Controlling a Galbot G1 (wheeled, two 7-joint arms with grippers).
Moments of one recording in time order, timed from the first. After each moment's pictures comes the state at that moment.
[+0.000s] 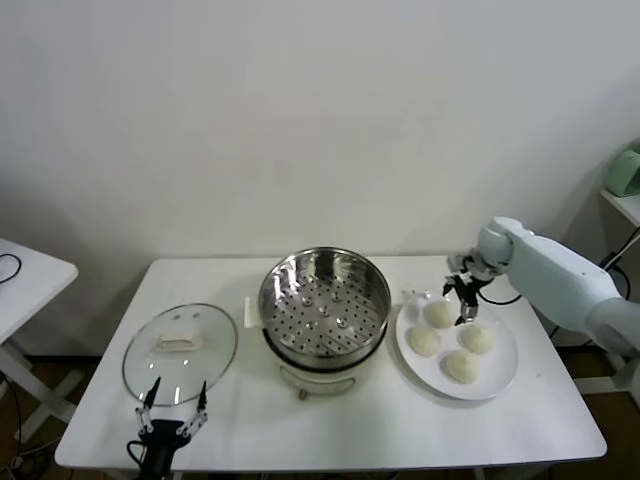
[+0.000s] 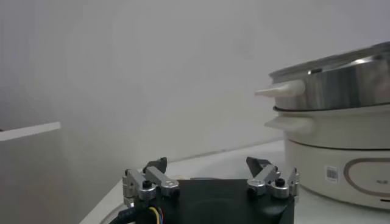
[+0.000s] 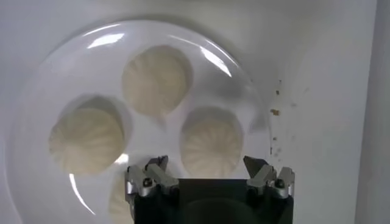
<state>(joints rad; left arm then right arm) 1.66 -1.53 -0.75 -1.74 0.03 -0.42 0.14 0.13 0.97 -0.94 0.72 -0.06 0.03 -1.13</state>
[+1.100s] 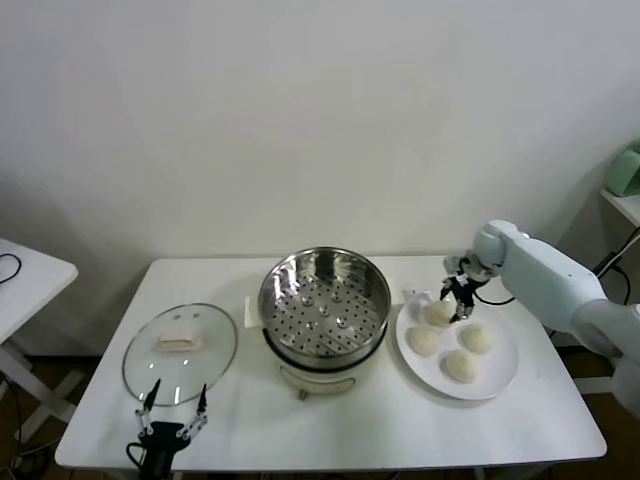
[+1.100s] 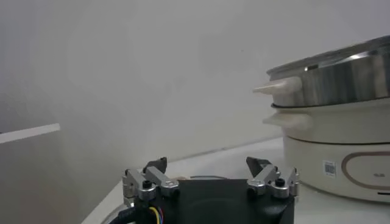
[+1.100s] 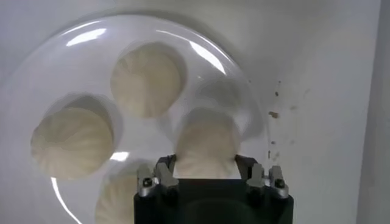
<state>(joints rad) 1.67 -1.53 -0.75 -1.74 0.05 -0.44 0.14 0.11 1.00 -0.90 0.67 -0.09 0.07 -1.13</state>
